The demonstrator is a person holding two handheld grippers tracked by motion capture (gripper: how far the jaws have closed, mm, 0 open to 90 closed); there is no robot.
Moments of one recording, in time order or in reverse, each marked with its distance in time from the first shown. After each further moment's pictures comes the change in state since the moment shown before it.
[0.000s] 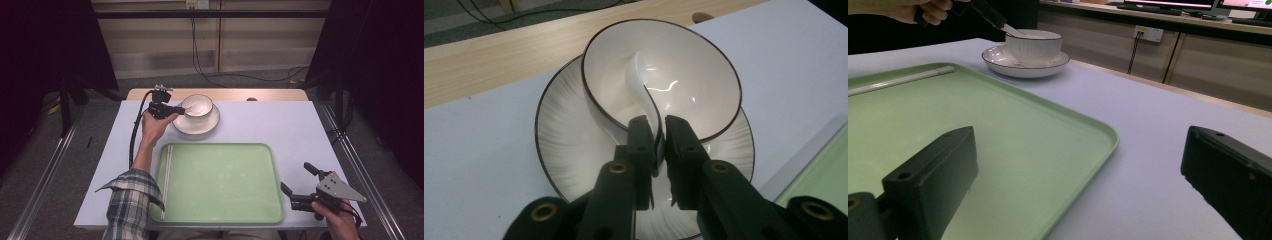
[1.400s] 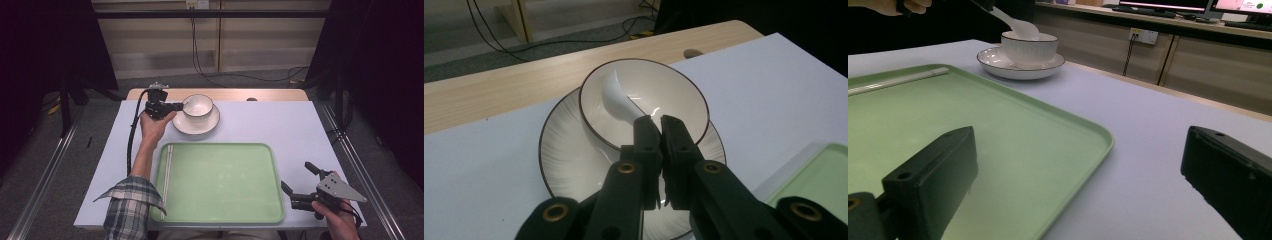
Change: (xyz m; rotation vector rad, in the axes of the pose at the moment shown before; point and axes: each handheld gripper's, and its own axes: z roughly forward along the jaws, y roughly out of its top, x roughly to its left) left arm -0.018 0.002 -0.030 -0.117 0.028 -0.004; right arm 0.000 0.001 0.000 -0.008 -0.023 -0.005
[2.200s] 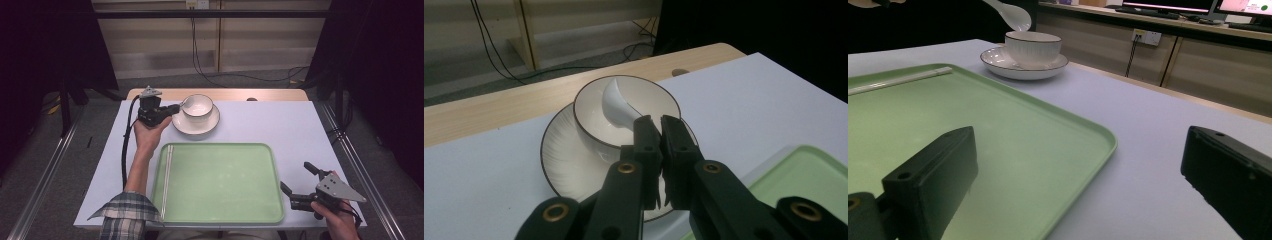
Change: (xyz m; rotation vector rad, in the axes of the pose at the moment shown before) left arm -0.021 -0.013 -0.039 -0.105 0.011 0.035; right arm 0.002 0.001 0.000 -0.001 0.011 -0.008
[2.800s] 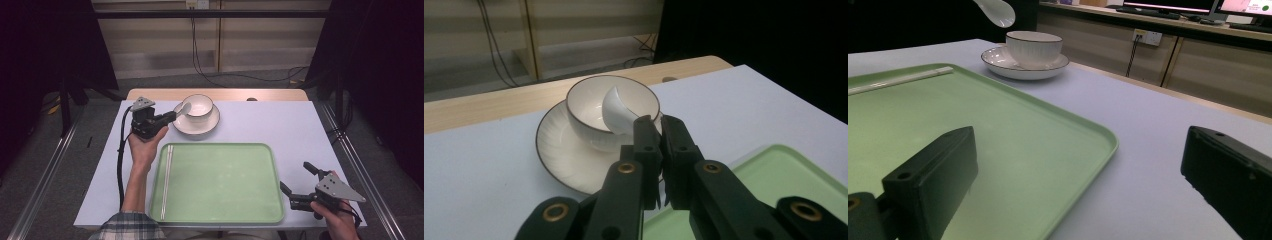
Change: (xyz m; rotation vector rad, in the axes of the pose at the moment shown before) left arm -0.024 -0.019 -0.035 -0.063 0.027 -0.037; right arm 0.000 0.000 0.000 0.003 0.003 -0.006
